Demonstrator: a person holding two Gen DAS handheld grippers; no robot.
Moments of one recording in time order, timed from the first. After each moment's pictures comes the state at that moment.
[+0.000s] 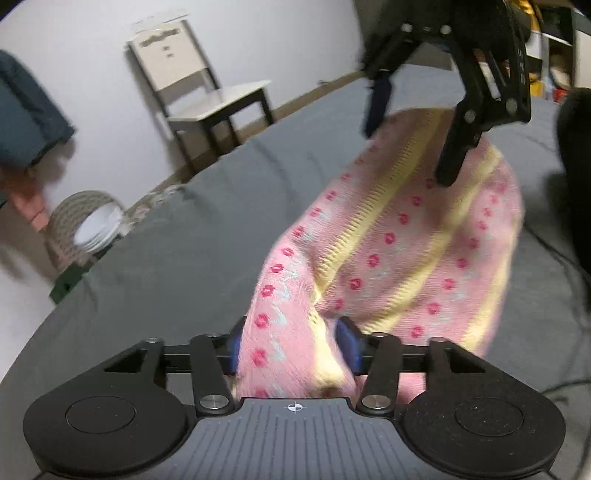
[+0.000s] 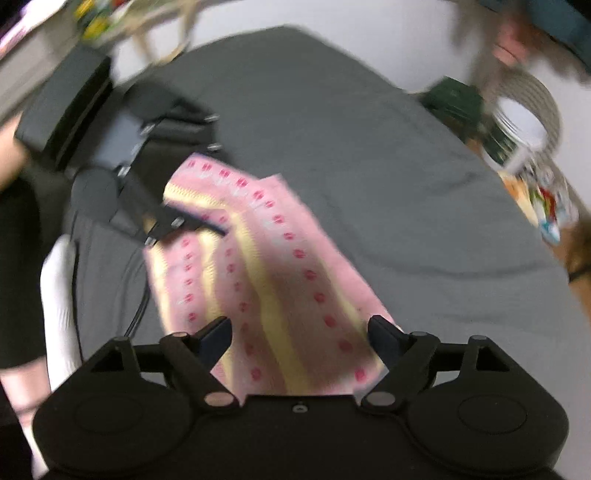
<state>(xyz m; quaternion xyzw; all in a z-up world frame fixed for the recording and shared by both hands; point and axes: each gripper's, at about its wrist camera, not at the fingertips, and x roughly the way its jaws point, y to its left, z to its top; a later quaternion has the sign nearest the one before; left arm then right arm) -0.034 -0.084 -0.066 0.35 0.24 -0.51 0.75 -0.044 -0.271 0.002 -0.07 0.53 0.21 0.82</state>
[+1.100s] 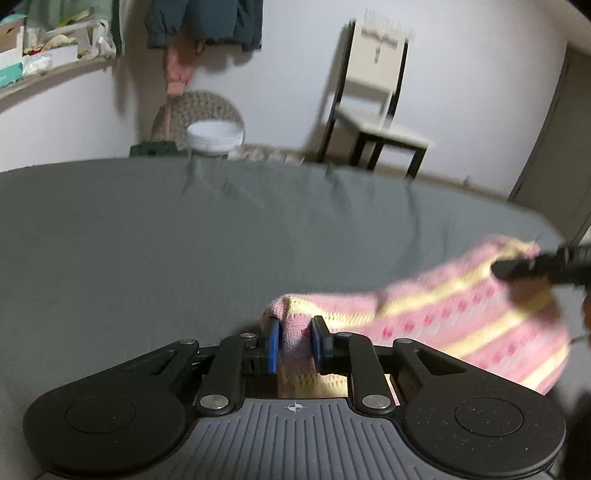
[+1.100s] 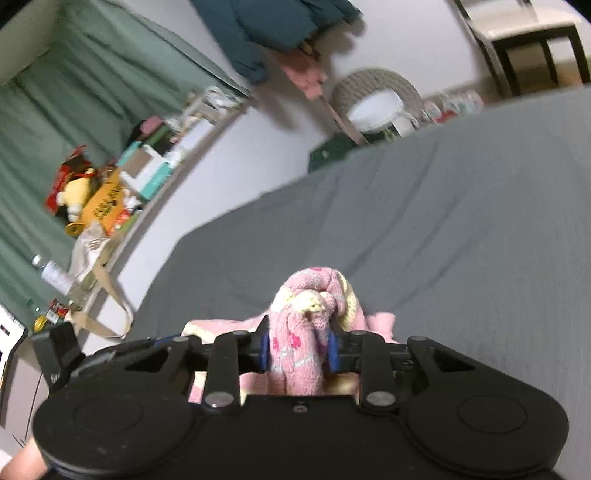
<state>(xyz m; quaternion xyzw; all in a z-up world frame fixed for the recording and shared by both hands) 0.006 -0.044 -0.106 0.06 0.38 -0.35 0.85 -0.123 -0.359 -0.066 0.36 0.34 0.05 0.87</state>
